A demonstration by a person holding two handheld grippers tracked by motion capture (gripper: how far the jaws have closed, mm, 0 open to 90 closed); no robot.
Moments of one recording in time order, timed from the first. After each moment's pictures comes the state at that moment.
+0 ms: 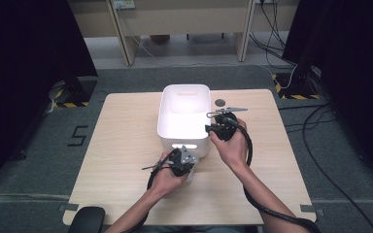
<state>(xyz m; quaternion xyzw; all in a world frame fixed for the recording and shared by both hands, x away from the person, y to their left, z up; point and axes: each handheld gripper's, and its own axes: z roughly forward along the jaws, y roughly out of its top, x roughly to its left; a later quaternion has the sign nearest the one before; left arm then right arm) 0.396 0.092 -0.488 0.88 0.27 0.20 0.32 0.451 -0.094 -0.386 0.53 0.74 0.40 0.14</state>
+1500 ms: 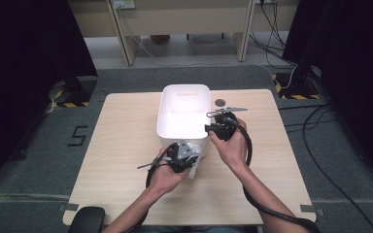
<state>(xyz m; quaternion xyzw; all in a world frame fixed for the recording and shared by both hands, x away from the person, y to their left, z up) 0.382 0.091 -0.443 0.85 0.28 0.21 0.39 0.452 -0.094 -0.386 0.53 0.74 0.40 0.14</state>
